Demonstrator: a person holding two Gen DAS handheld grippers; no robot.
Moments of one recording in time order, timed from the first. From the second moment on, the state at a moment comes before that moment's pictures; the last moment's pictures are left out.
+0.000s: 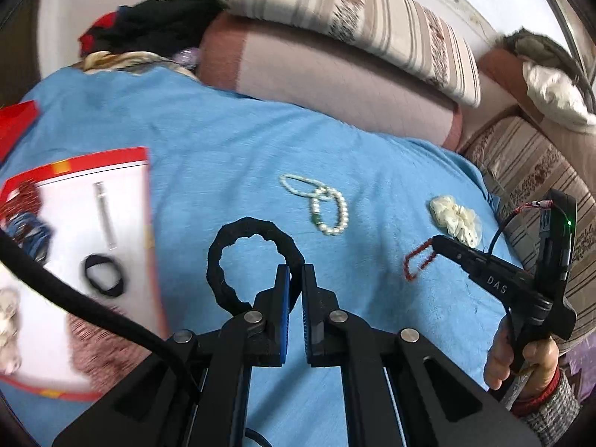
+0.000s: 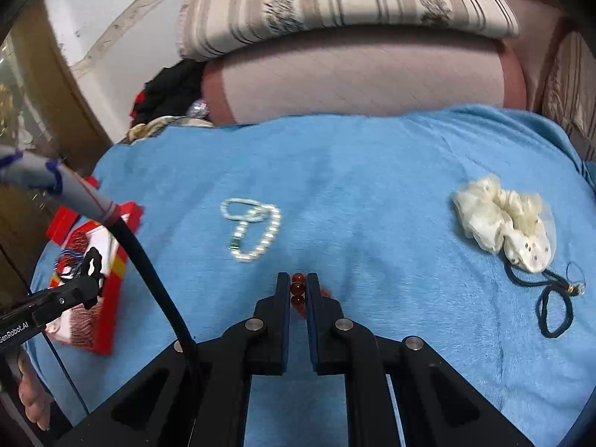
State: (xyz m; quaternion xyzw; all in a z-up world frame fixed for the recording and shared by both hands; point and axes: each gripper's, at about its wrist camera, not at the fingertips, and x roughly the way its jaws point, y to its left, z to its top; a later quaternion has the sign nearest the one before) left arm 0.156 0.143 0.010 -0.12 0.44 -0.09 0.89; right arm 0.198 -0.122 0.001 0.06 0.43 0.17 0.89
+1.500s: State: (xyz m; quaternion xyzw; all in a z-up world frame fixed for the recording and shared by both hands) left arm 0.103 0.340 -0.037 -0.19 0.45 0.06 0.87; right arm 0.250 0.234 -0.032 -0.04 0.49 0.36 0.80
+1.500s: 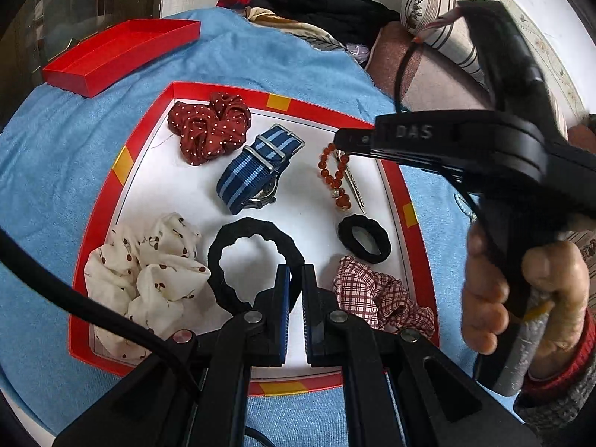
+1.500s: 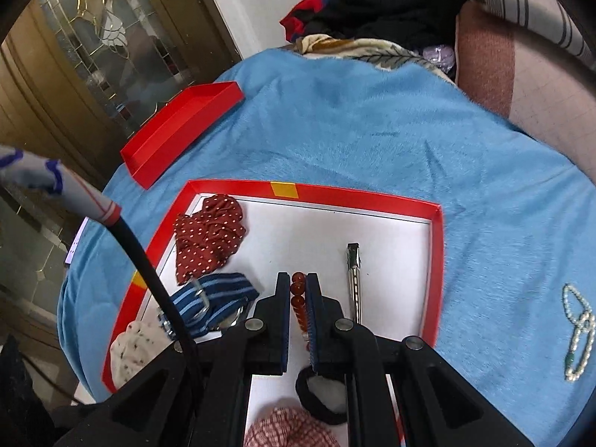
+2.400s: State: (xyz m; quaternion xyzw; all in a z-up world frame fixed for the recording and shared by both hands) left arm 0.047 0.324 0.001 -0.18 0.43 0.13 0.87; right arm 0.180 0.111 -0.027 -0.09 0.48 0.29 0.82
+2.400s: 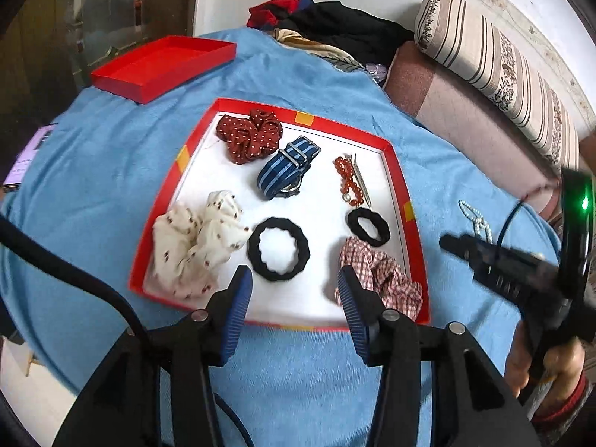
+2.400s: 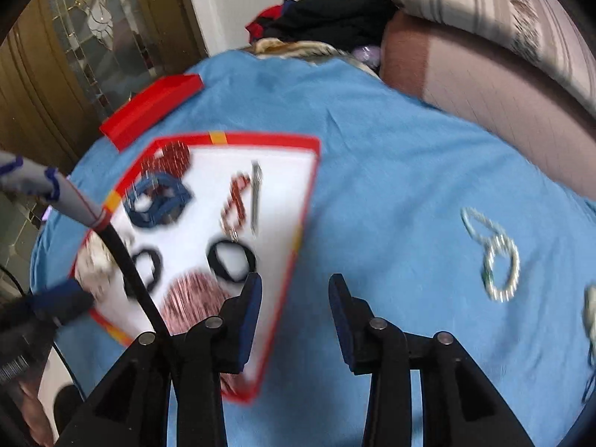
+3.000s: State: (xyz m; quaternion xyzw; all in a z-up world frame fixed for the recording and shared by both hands) left arm 0.021 0.249 0.038 -0.07 0.41 0.14 0.90; right arm 0.130 0.061 -0.032 -0.06 0.48 0.27 0.83
